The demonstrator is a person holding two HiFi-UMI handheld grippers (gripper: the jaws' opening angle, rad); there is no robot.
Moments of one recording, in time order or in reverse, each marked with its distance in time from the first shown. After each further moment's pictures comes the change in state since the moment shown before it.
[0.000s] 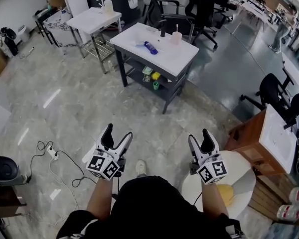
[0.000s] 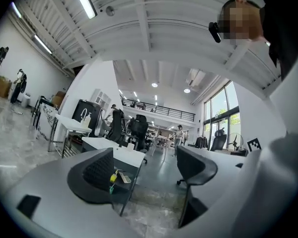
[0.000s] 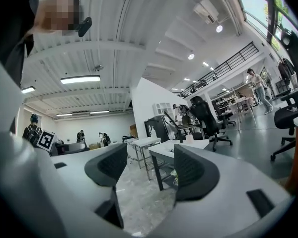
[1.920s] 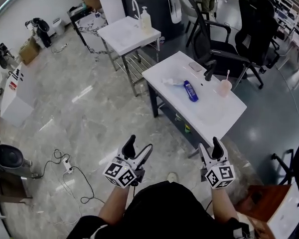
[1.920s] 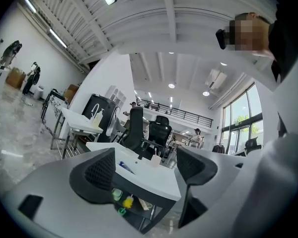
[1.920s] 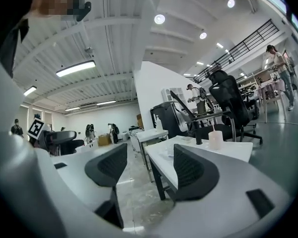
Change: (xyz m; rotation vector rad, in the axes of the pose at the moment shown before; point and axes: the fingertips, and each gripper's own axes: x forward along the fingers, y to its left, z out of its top) left arm 0.277 0.220 0.036 -0.104 -0.017 0.137; right arm 0.427 -0.111 -0.020 -0.021 0.162 0.146
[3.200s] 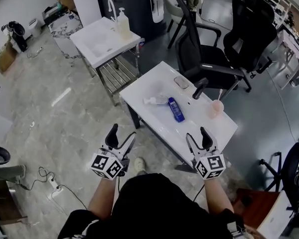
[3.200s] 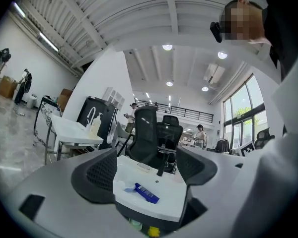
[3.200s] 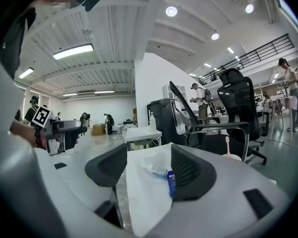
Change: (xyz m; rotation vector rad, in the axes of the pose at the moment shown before) left arm 0.196 0.129 0.061 0.080 -0.023 -0.003; right arm 0.198 -0.079 0.053 -0.147 0.048 -0.019
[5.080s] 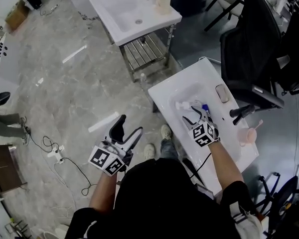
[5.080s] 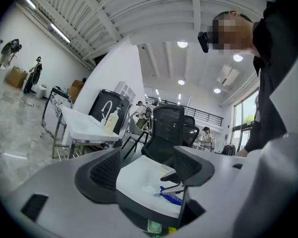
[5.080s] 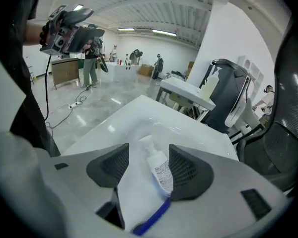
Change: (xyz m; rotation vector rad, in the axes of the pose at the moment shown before) left arm 0.046 0.162 0.014 -0.107 0.056 0.075; right arm 0.306 0.045 -0.153 -0.647 0.580 0.420
